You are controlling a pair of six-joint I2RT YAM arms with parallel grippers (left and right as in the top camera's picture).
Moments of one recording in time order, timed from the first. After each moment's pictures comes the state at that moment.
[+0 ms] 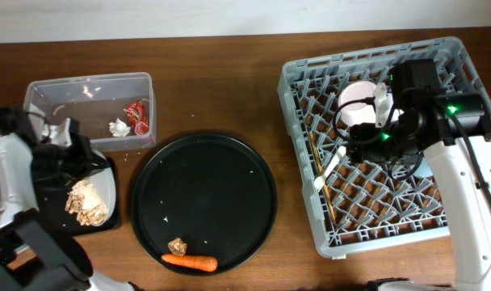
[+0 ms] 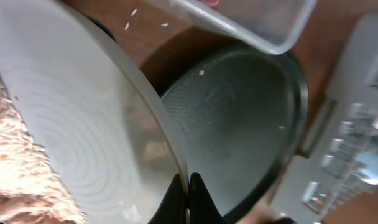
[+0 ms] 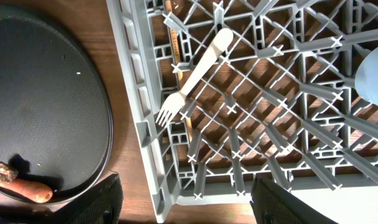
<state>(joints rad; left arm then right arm) 0.54 1.77 1.44 -1.29 0.56 0.10 0.06 1.46 1.59 -1.46 -0.13 0.12</state>
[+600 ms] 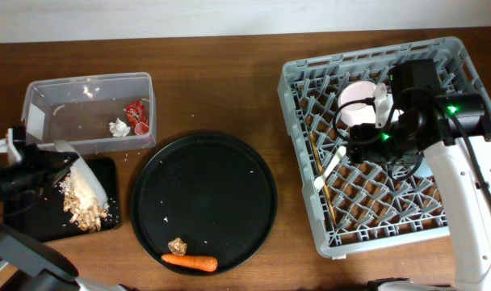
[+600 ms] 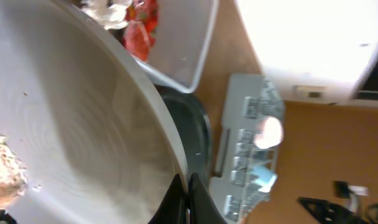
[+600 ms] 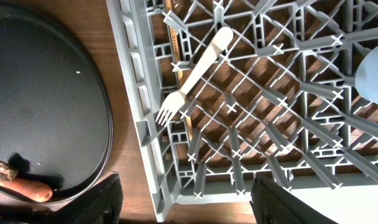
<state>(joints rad) 0.83 1.77 1.44 -1.35 0.99 0.28 0.06 1.46 1.59 -1.47 -0.13 0.12</state>
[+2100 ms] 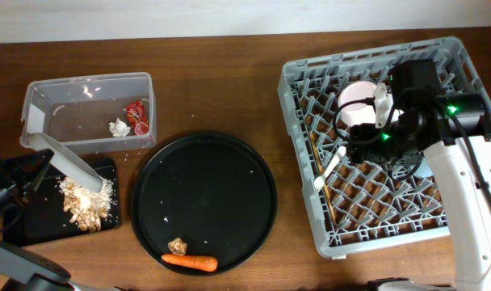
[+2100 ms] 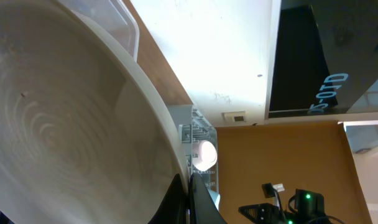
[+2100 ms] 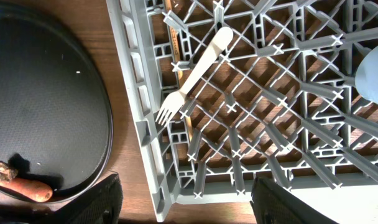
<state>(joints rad) 0.98 1.77 1.44 -1.57 1.31 0.55 0.06 1.46 1.59 -1.47 -0.13 0.12</state>
